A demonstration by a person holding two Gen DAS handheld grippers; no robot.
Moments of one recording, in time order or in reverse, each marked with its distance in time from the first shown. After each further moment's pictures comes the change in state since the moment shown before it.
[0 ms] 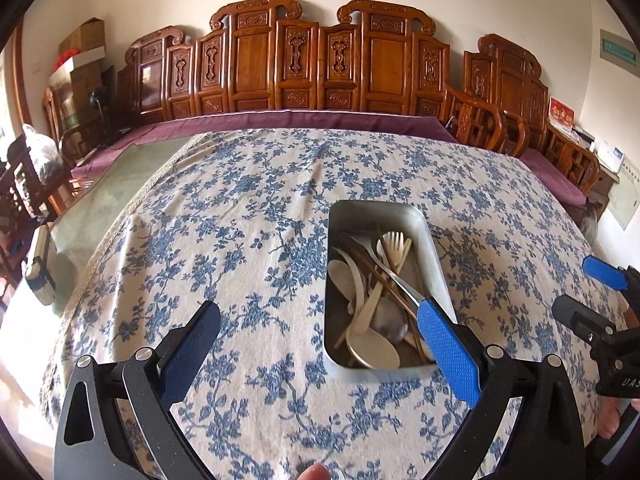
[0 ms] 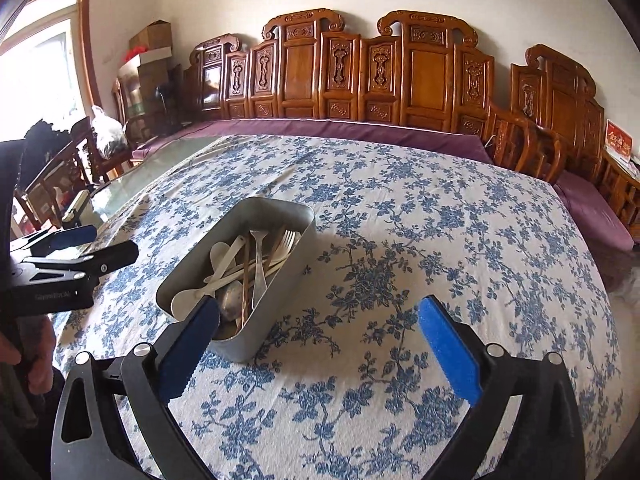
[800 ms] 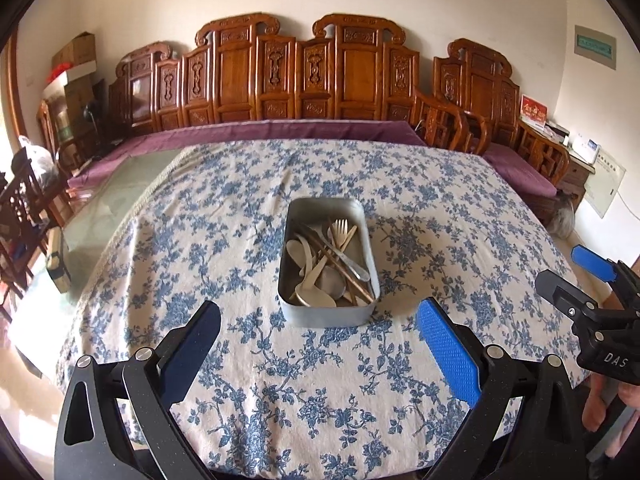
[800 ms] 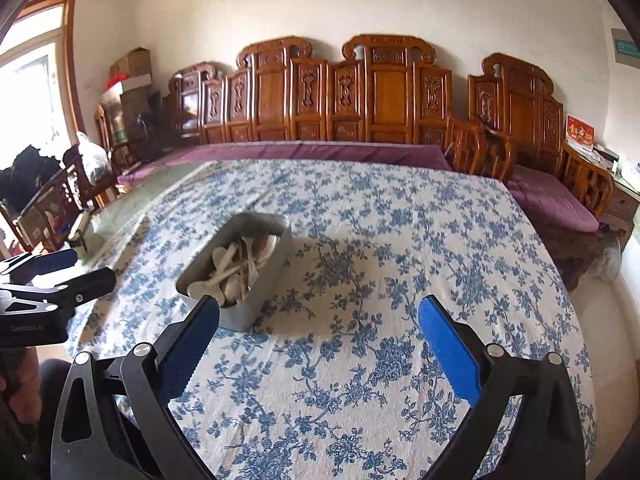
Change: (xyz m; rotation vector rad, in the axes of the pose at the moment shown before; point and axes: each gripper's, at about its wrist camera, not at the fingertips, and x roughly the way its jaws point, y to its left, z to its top) left arm -0.102 -0.038 -0.020 0.035 -0.034 -0.049; right arm -0.112 -0.005 -0.029 0.064 -0.094 -0.077
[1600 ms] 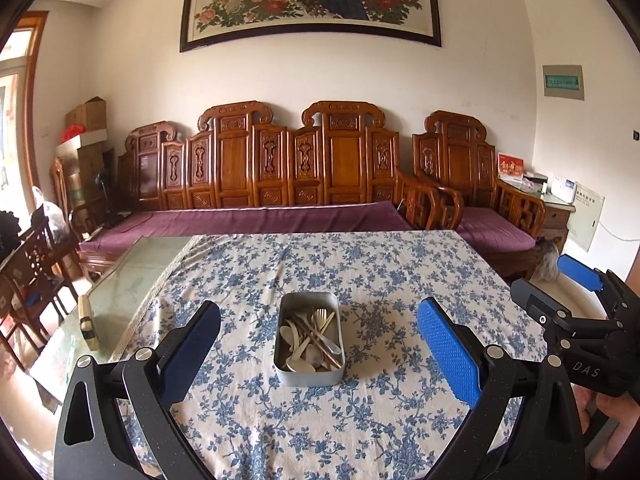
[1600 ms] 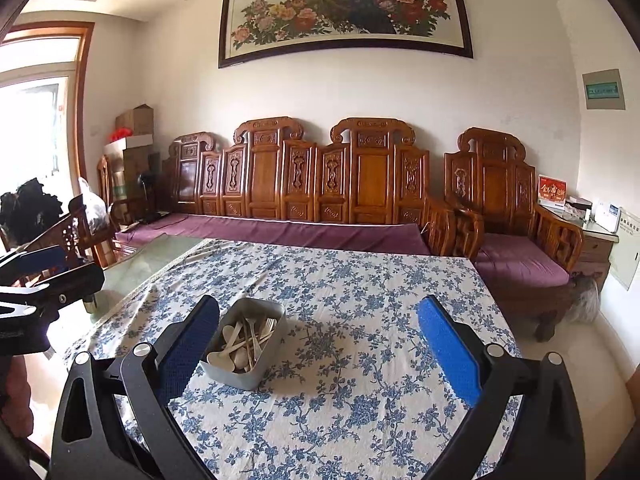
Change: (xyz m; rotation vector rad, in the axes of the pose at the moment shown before) left arm -0.125 -0.032 0.032 0.027 -0.275 -0.004; right arm -0.121 0.011 0.044 -0.016 -0.254 -0.068
